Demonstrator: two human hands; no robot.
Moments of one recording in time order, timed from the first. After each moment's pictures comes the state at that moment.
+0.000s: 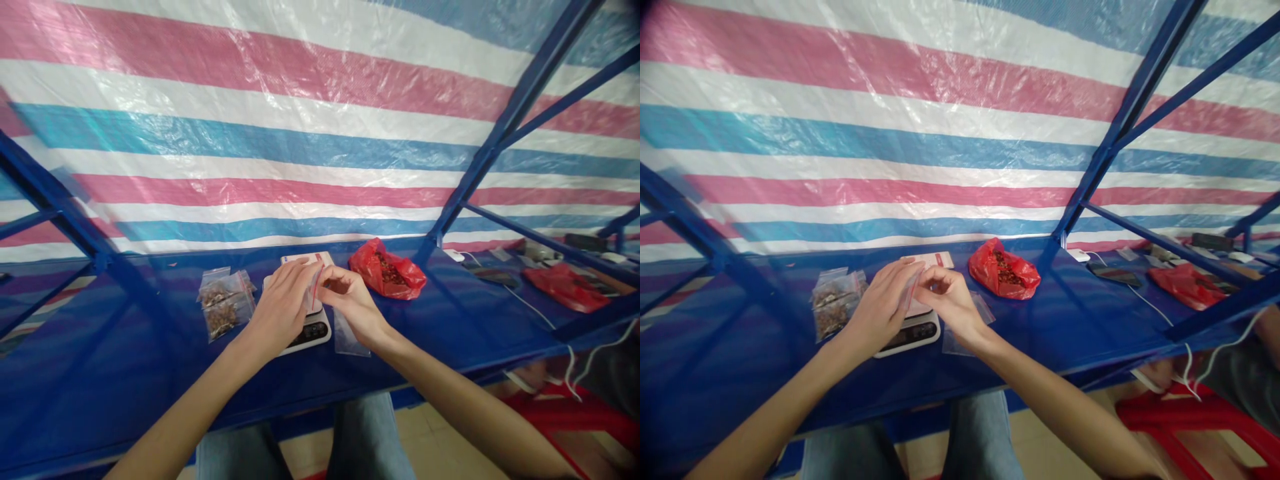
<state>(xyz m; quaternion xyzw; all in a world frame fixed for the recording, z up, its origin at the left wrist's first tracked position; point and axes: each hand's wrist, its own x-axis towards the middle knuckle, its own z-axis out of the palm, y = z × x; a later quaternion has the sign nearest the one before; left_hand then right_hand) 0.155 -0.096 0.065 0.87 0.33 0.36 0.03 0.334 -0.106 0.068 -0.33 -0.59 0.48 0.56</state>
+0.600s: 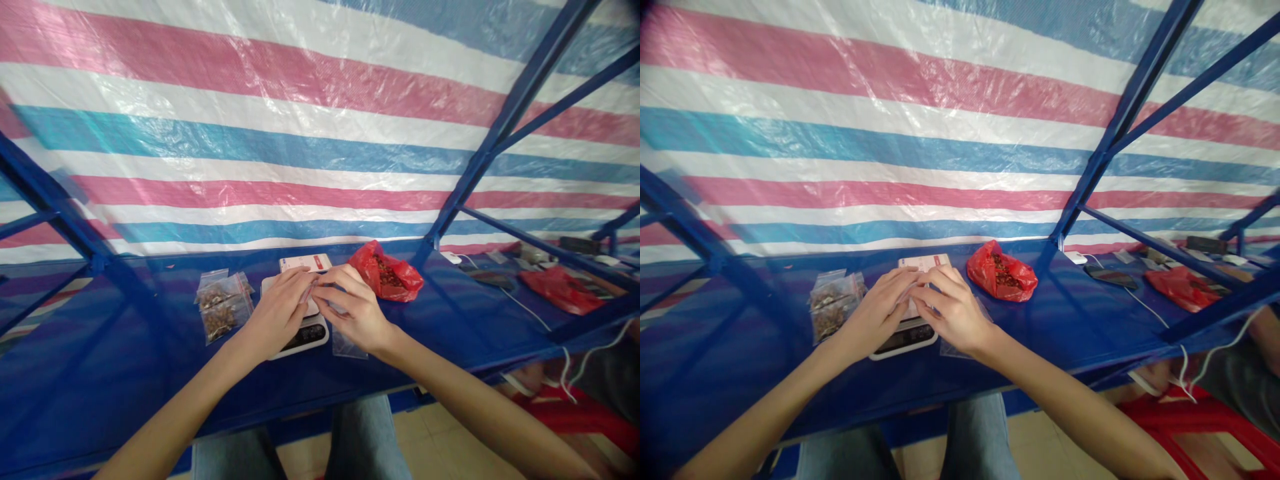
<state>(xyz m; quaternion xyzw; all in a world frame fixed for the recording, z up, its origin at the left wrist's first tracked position) 0.153 -0.093 0.066 0.88 0.31 0.35 0.11 0.359 -0.109 0.068 -0.26 -0.84 -0.04 0.47</state>
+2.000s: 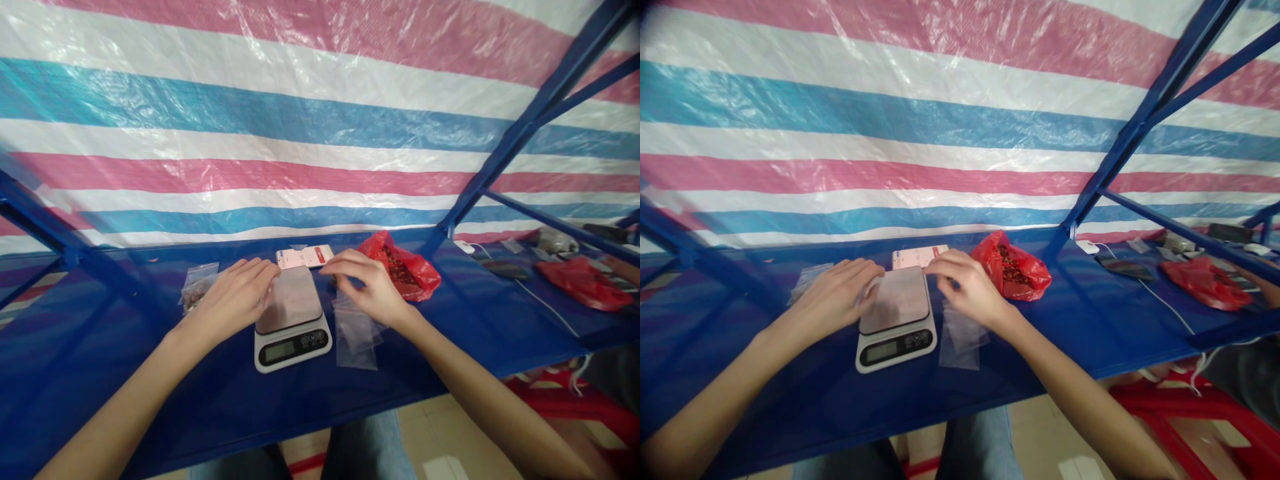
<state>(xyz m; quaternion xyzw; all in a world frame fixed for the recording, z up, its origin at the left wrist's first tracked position) 0.102 -0.048 0.069 0.91 0.38 0.14 -0.09 0.392 -0.057 0.062 -0.29 -0.85 0.09 0.43</state>
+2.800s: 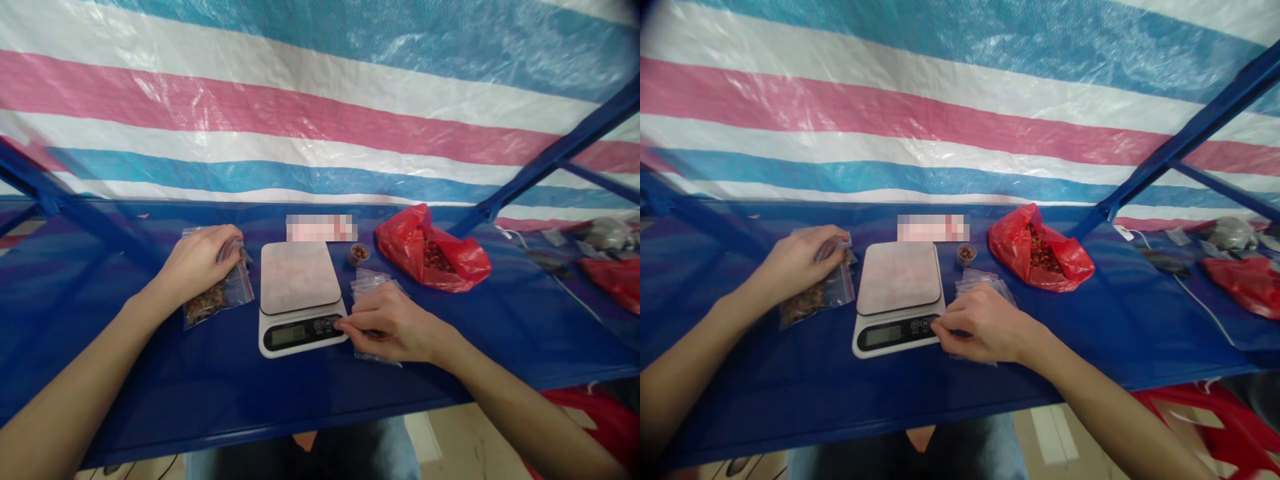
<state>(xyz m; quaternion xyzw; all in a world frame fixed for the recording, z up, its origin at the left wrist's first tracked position) 0.031 -0.009 0.016 0.81 0.57 0.14 0.01 0.390 -0.089 0.025 -0.23 -0.93 0.19 0.19</state>
